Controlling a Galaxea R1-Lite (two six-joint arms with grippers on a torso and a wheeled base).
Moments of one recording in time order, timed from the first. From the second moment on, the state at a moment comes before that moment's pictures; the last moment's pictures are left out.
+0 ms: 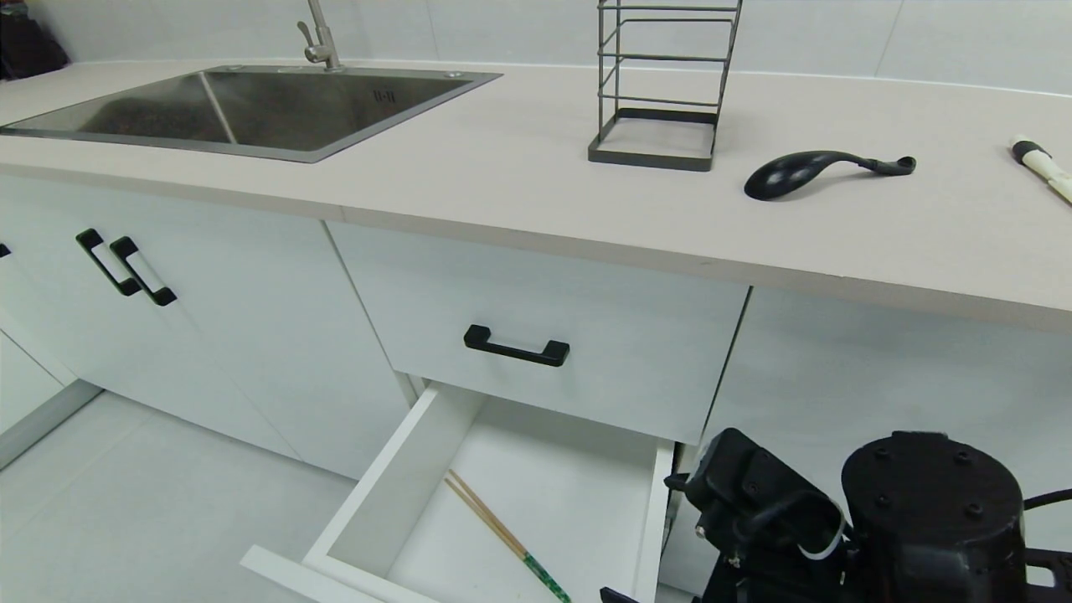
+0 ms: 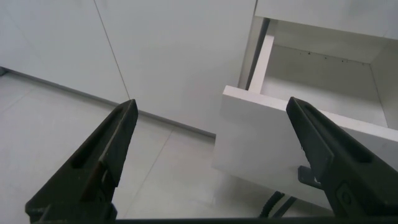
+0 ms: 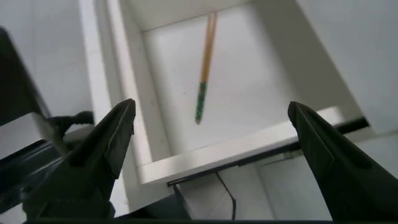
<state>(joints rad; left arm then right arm) 0.01 0.00 0.00 0.00 0.04 -0.04 1.01 1.60 -0.52 -0.70 -0.12 -0.08</state>
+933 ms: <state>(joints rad) 0.01 0.00 0.00 0.00 0.04 -0.04 1.10 1.66 -0.53 -0.81 -0.10 -0.15</state>
